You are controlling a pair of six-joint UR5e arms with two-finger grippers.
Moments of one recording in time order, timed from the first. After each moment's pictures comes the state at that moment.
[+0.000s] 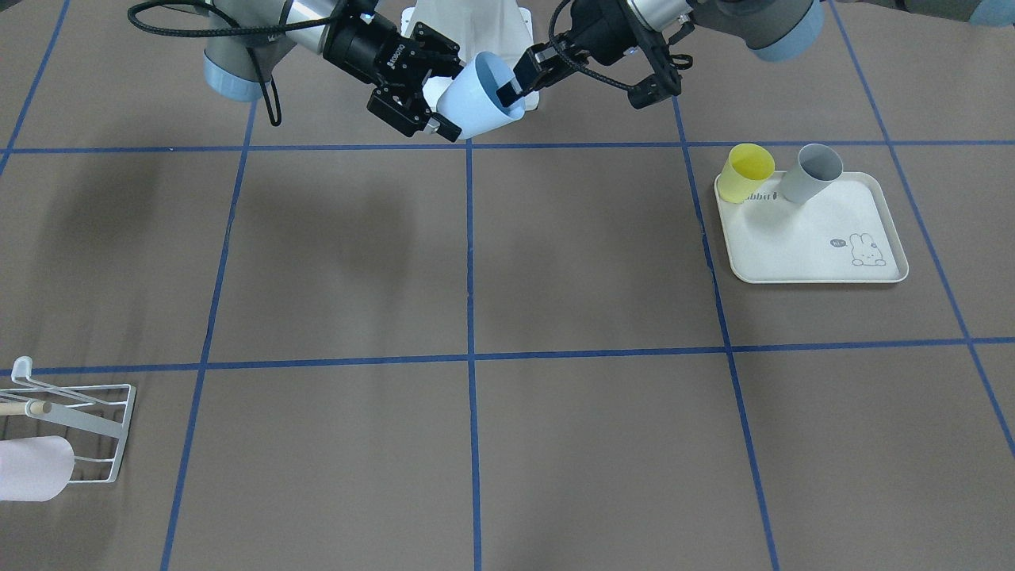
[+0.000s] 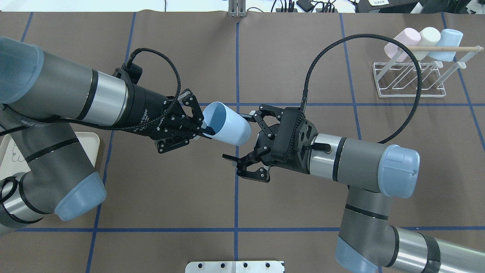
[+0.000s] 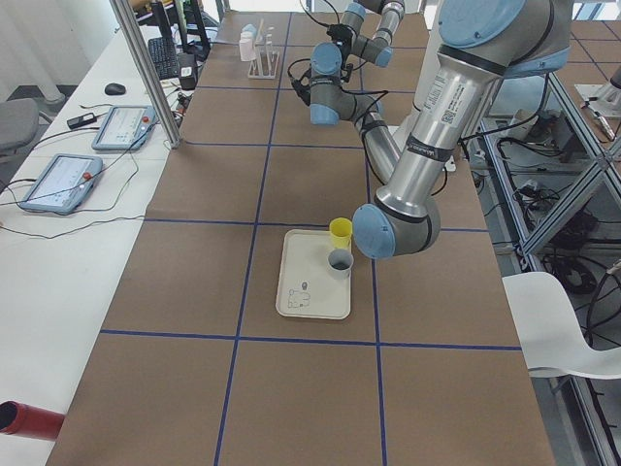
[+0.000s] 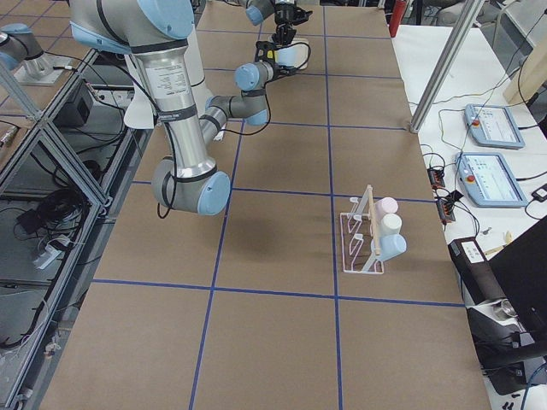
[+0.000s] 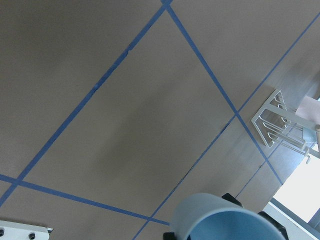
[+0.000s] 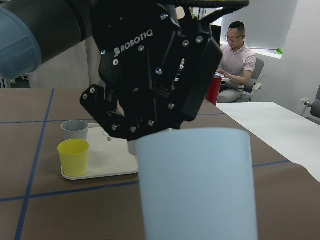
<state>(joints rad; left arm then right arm) -0.67 -2.06 -1.98 -2.26 -2.20 -2.25 0.40 -1.18 1.87 -0.38 1.58 0.16</state>
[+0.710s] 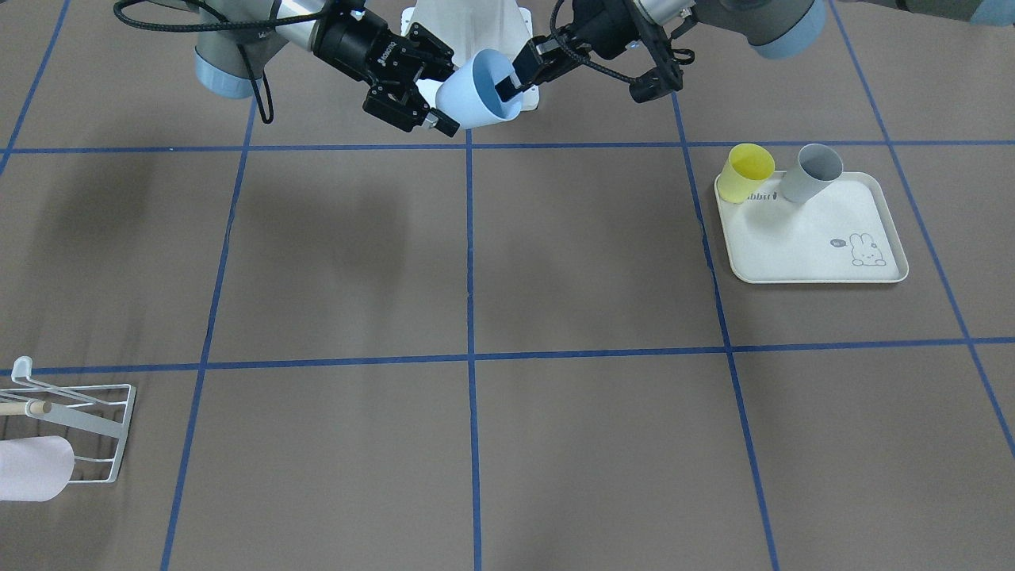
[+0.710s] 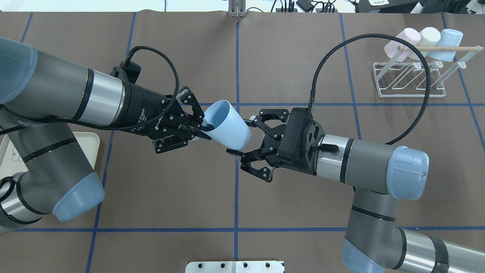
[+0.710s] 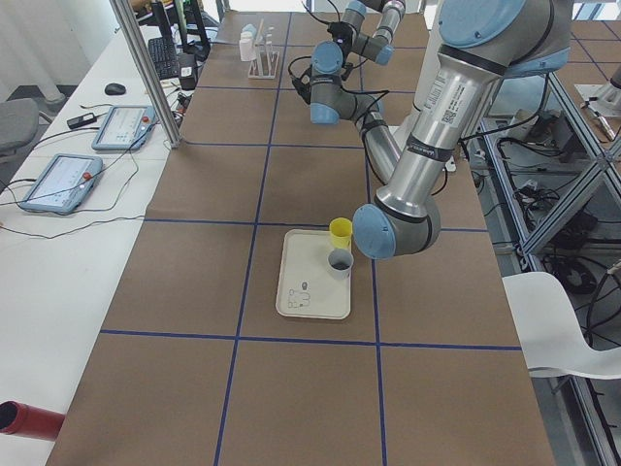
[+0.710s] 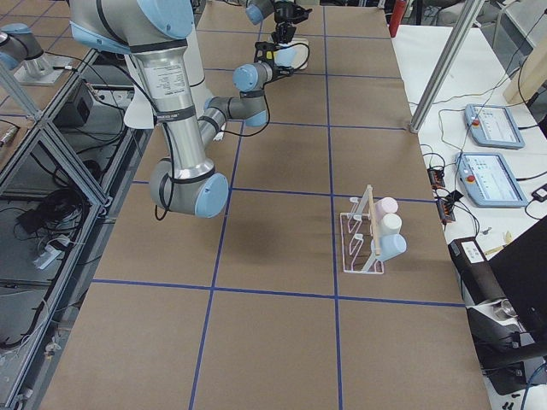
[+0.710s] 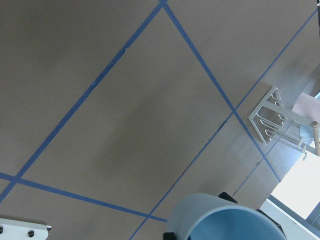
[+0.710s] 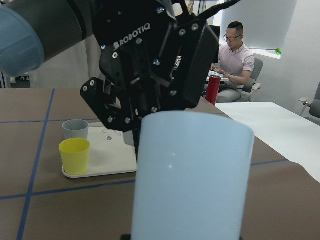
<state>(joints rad) -0.68 -2.06 -1.98 -2.29 -2.20 -2.25 0.40 -1.21 1.90 -0.38 1.58 0.16</state>
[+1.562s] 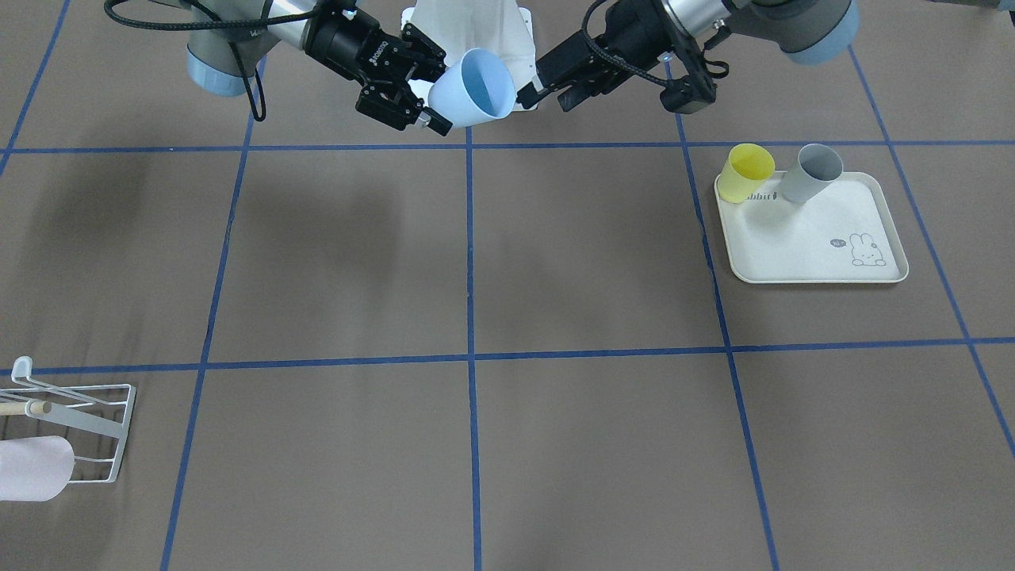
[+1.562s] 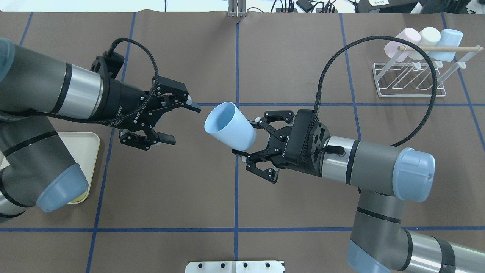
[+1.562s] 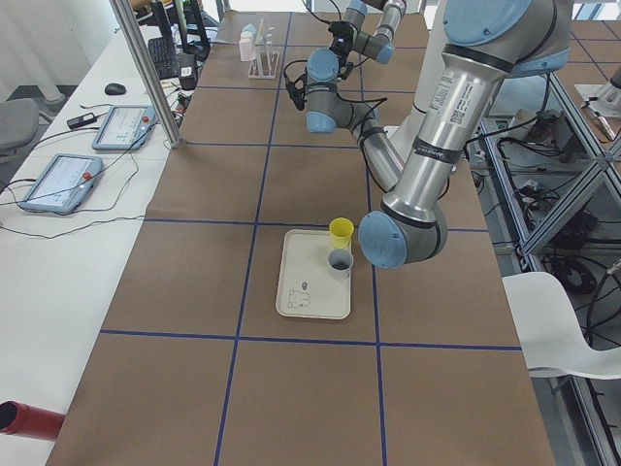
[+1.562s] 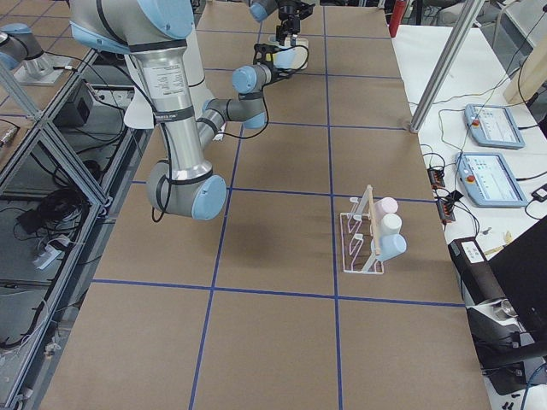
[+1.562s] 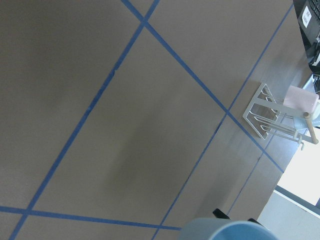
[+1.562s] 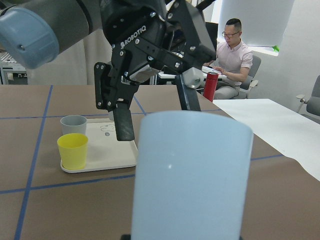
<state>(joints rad) -0.74 -1.96 -1.99 -2.29 -2.24 -2.02 0.40 -1.23 1.91 -0.38 1.57 0.17</state>
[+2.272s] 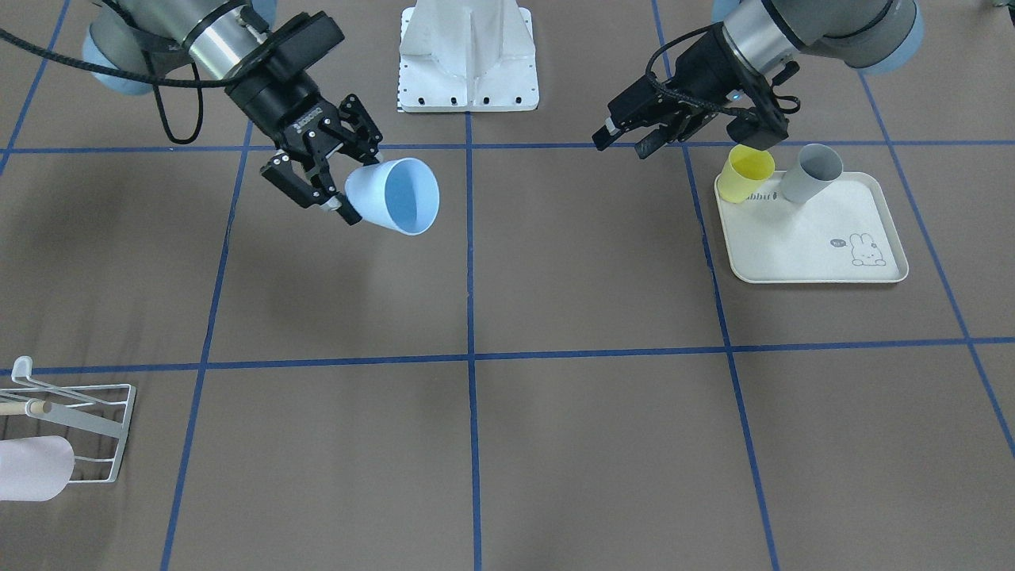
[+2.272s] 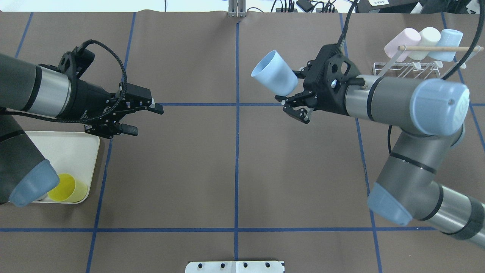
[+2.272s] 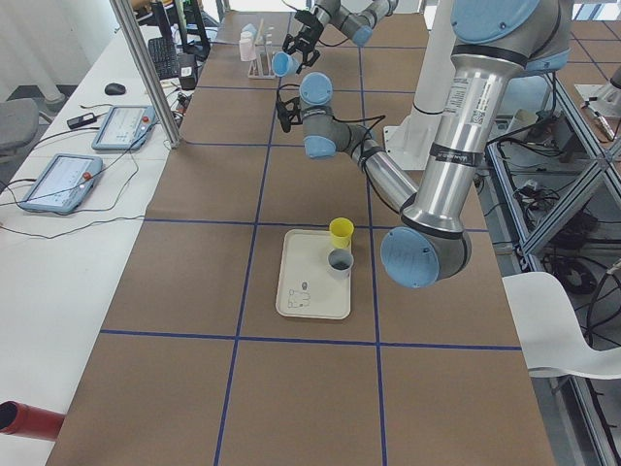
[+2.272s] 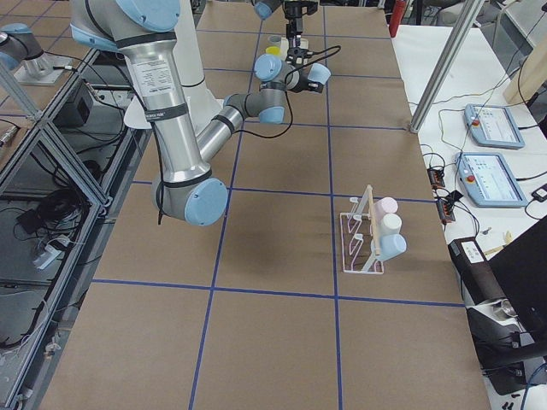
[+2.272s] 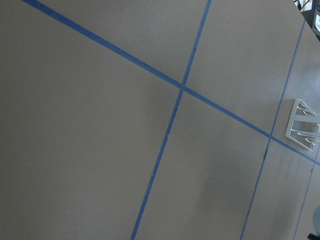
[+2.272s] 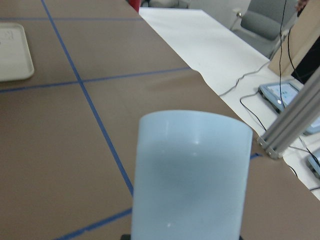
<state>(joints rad) -0.80 -1.85 -1.98 -2.28 -2.24 -1.74 0.71 -1.23 1.97 -0.88 1.74 0.14</state>
